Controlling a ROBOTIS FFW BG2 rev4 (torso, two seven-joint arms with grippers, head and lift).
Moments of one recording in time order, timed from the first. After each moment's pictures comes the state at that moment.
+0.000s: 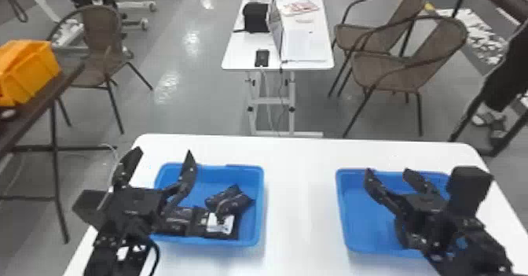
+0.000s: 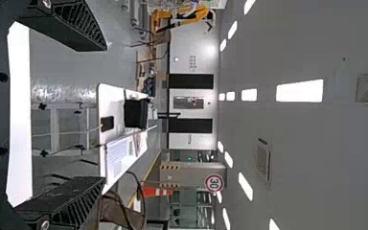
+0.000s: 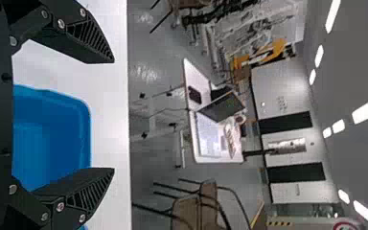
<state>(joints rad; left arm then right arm) 0.32 0.00 0.15 -1.72 0.07 -0.29 -0.21 0.24 -0.06 -0.07 -1.78 -0.18 0.32 0.23</state>
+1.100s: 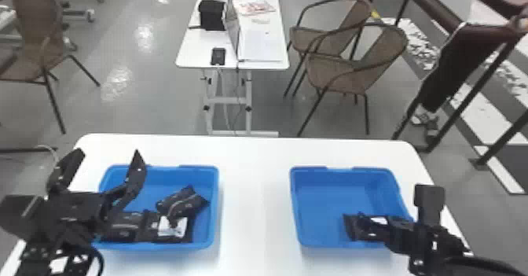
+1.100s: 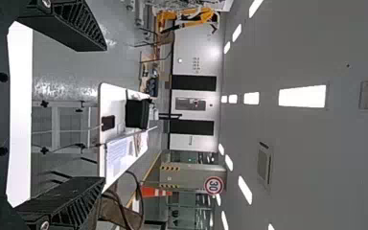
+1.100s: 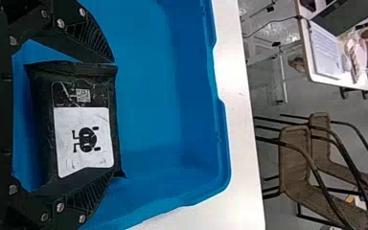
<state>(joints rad) 0.33 0.00 0.14 -1.75 0.10 -0.25 -0.21 0.11 -0.08 -0.28 -1.58 -0.03 0.68 0.29</state>
